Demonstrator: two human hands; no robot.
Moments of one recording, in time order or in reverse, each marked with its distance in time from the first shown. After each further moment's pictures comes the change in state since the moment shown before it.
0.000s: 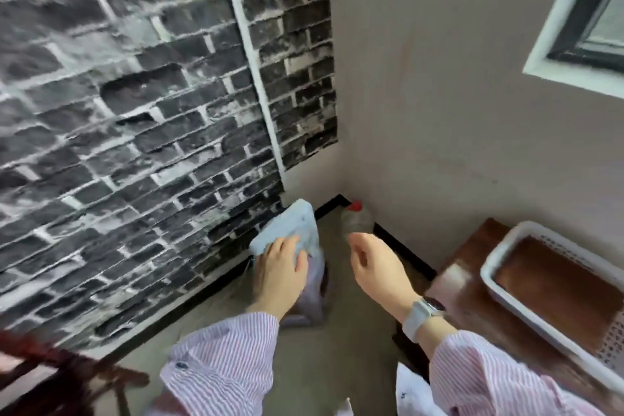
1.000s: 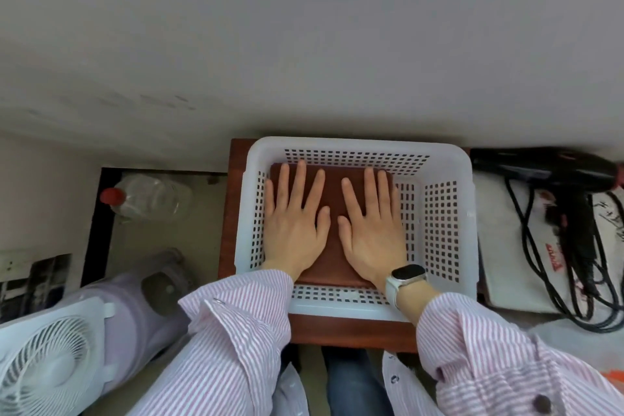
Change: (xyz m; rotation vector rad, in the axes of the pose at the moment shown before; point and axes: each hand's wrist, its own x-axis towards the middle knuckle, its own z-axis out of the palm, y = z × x) left_hand 0.095 0.317 0.420 0.306 -0.514 0.868; right_hand -0.040 0.442 -0.077 -0.385 0.180 0.758
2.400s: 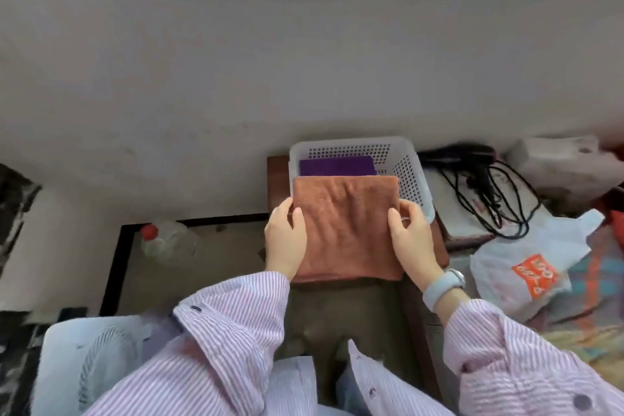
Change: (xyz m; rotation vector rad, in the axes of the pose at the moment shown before) left_hand -0.186 -0.040 -0.146 -0.950 0.145 -0.271; right_hand -0.188 -0.113 -0.126 0.823 0.407 0.518
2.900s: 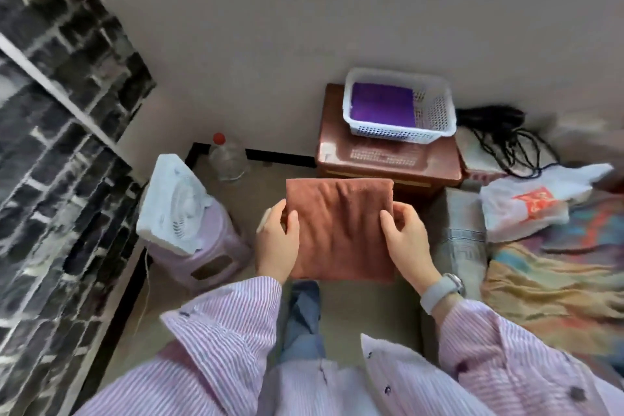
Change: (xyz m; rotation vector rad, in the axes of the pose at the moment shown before) left_hand -0.326 -0.108 -0.092 0.104 0.247 -0.043; right_hand -0.295 0.068 -0.044 -0.064 -0.224 -0.207
